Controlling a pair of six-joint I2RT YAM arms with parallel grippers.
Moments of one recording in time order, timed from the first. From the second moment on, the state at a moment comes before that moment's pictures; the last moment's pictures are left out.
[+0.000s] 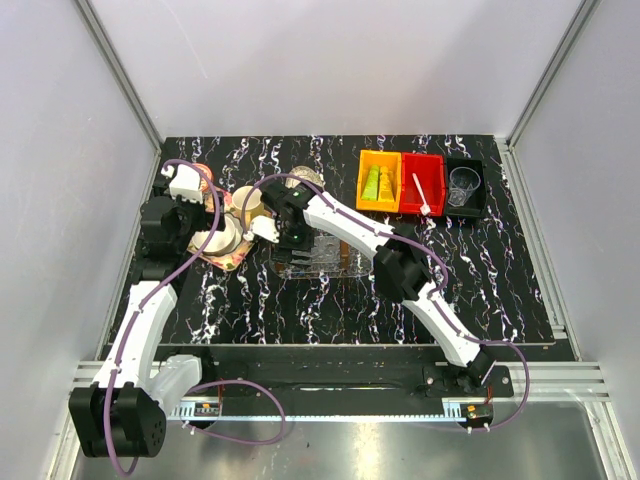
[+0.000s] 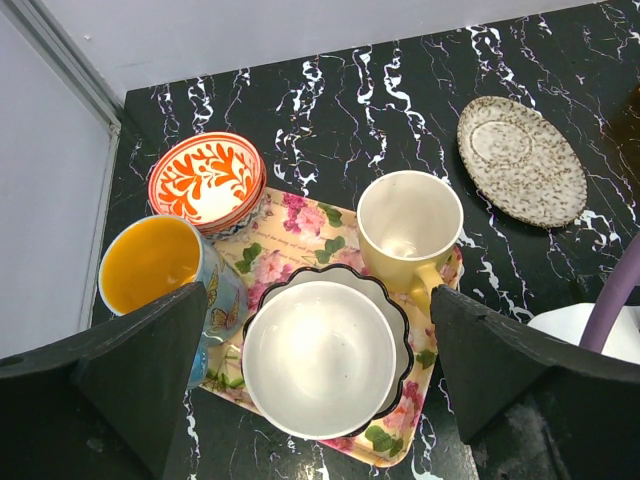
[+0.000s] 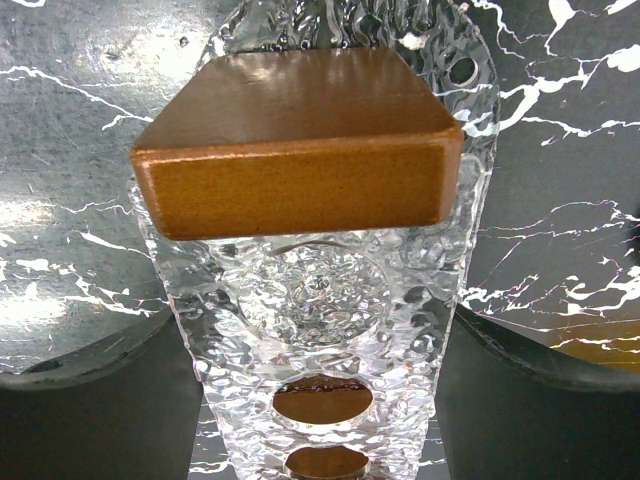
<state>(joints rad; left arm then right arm) 0.00 0.94 0.74 -0.03 0.09 0.14 0.89 2.48 2.36 -1.23 -0.12 -0.66</state>
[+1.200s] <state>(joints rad) 0.00 0.94 0.74 -0.03 0.09 0.14 0.89 2.48 2.32 -1.17 -0.09 -0.62</state>
